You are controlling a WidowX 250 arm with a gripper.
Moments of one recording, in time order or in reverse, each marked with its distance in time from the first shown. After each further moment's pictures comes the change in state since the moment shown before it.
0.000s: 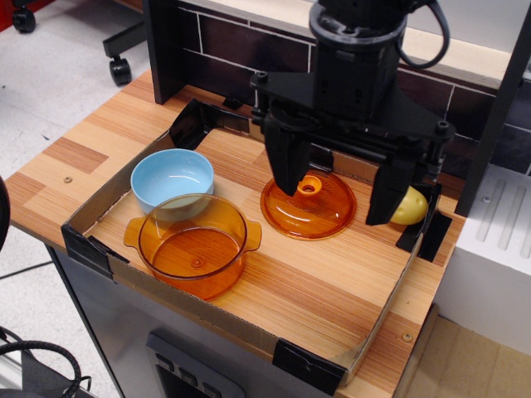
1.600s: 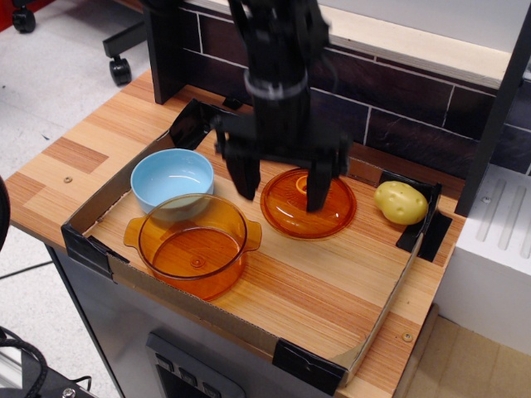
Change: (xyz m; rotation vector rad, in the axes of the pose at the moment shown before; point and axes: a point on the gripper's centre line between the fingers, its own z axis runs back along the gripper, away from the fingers) arm 0.057 0.061 -0.097 -0.012 -0.002 0.190
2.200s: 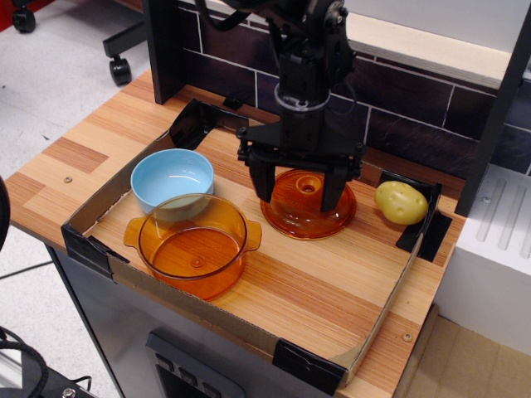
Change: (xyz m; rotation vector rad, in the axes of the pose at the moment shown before) arm 0.031 -0.006 -0.020 0.034 -0.004 0.061
